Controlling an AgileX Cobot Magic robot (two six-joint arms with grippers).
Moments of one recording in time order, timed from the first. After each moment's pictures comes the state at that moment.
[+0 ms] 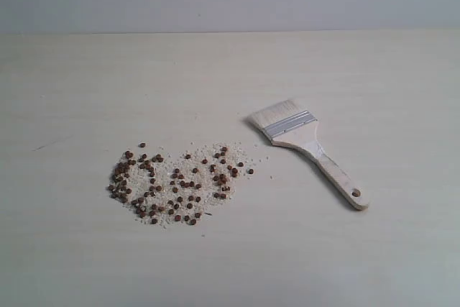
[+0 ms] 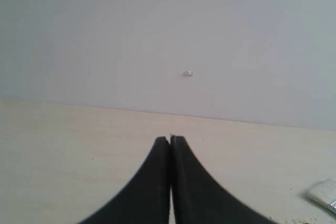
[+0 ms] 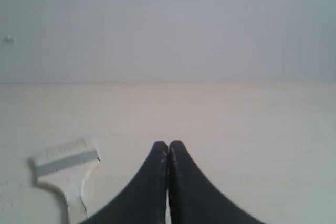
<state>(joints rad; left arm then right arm) -0.29 0.03 0.00 -0.43 0.04 0.24 0.09 0.01 0.00 -0.18 0.20 0.22</state>
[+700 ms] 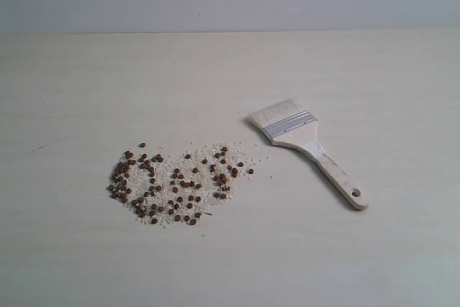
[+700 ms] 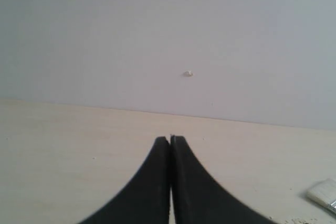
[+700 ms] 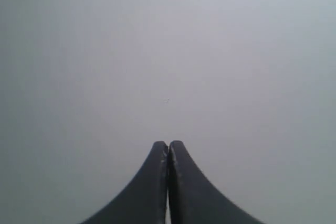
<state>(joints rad) -0.29 0.03 0.00 -0.43 0.04 0.24 0.09 0.03 -0.08 0.07 -0.38 0.51</state>
